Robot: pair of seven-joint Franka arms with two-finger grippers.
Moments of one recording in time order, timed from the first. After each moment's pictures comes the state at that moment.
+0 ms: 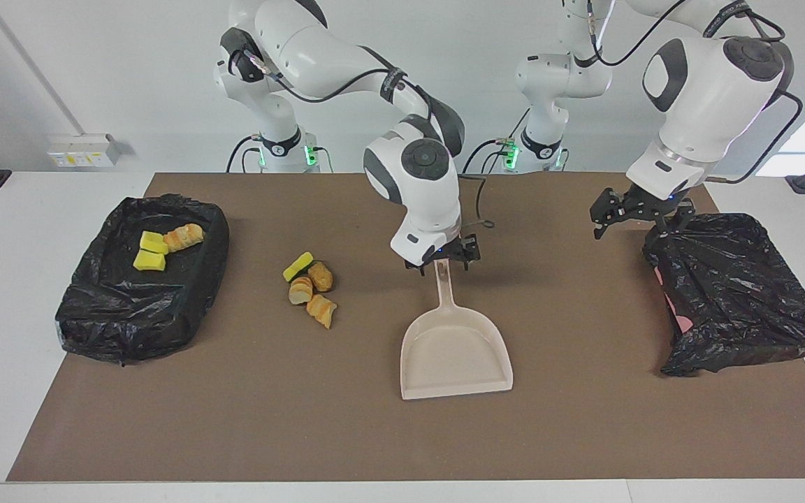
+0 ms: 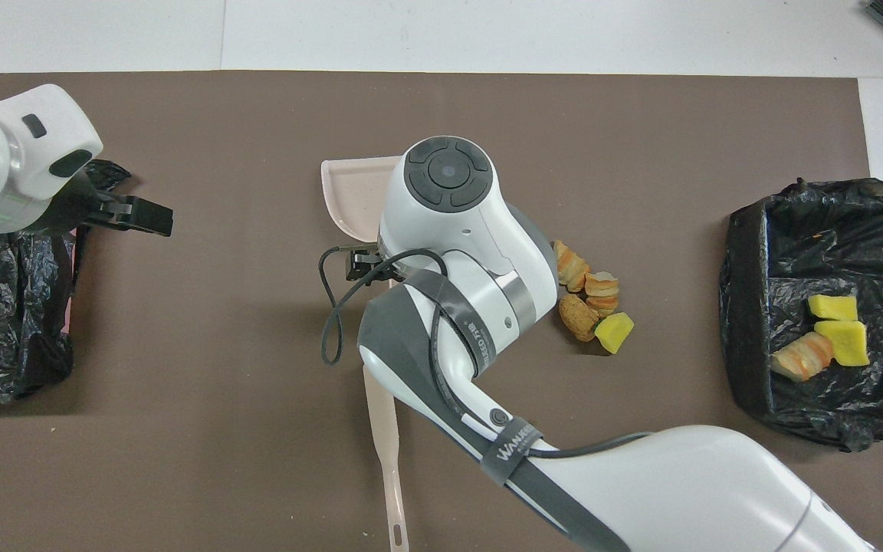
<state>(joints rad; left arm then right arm) -0.15 0.10 -0.01 -1.66 -0.05 1.83 0.07 0.36 0.54 0.32 -1.34 0.03 1.87 0.61</state>
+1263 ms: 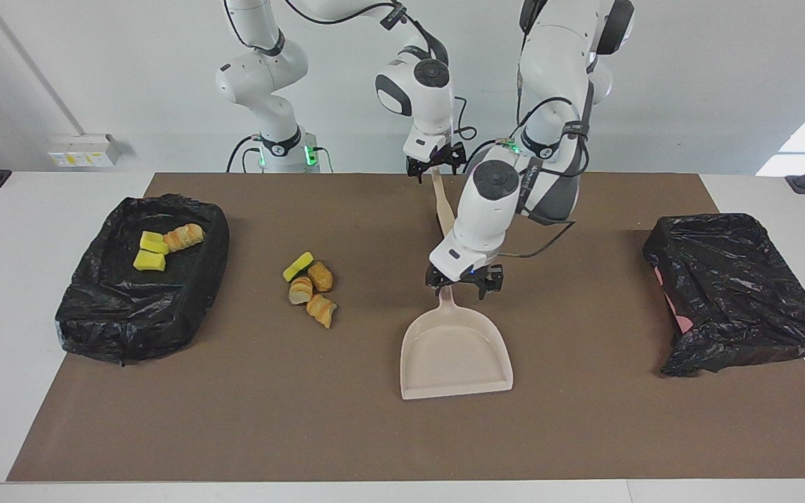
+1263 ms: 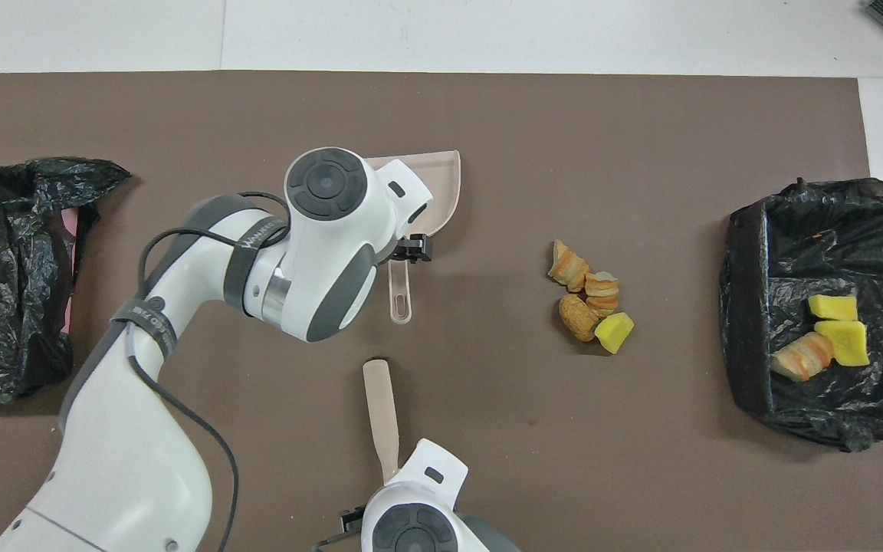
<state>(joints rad) -0.58 0.47 -0.01 -1.62 -0.03 2.12 -0.43 0.65 0.02 0.33 -2.27 0.23 2.29 0.65</state>
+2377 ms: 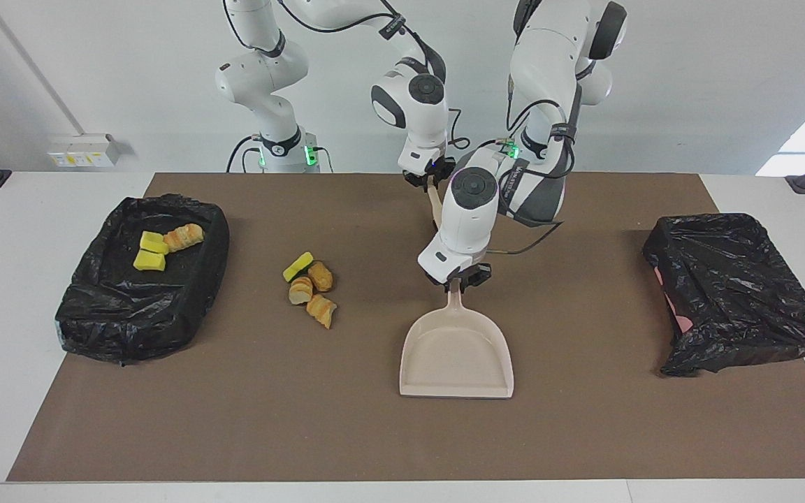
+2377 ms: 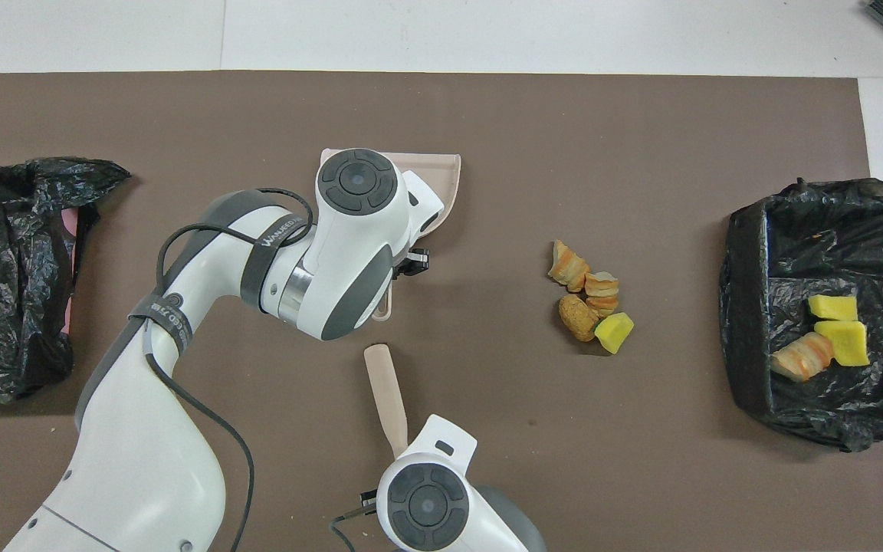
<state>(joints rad) -0.58 0.47 0.01 -1.56 -0.02 1.98 -0.45 0.59 0.06 0.32 -2.24 0.21 2.23 0.55</state>
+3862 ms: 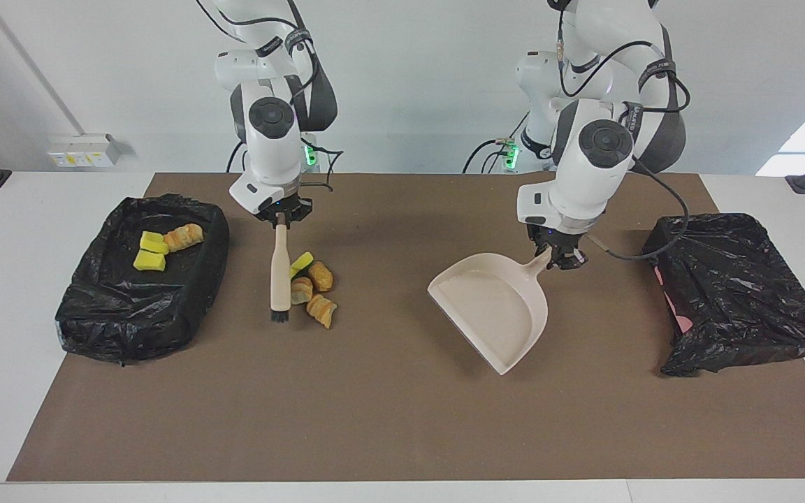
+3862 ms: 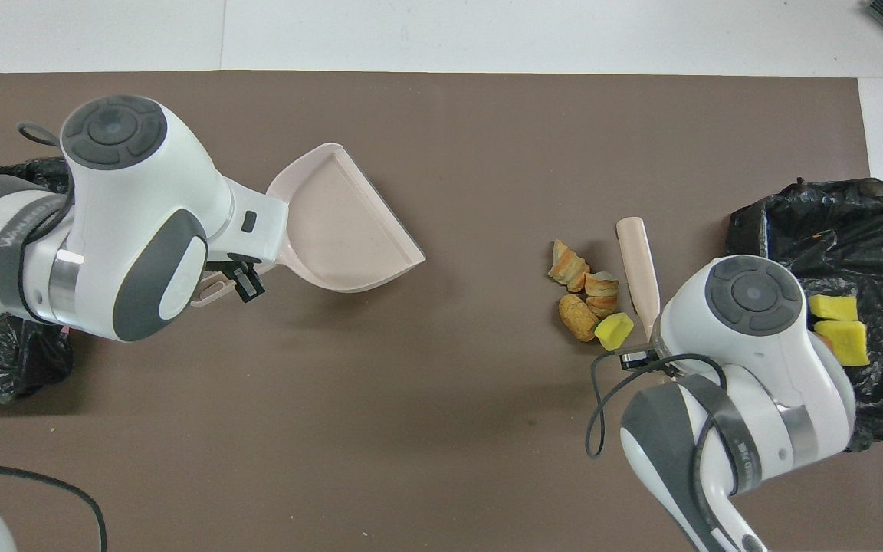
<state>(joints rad) -0.38 0.19 0.02 -1.77 0.03 1.83 0.73 -0.07 -0.09 0.31 -2.24 -0.13 1.92 0.22</state>
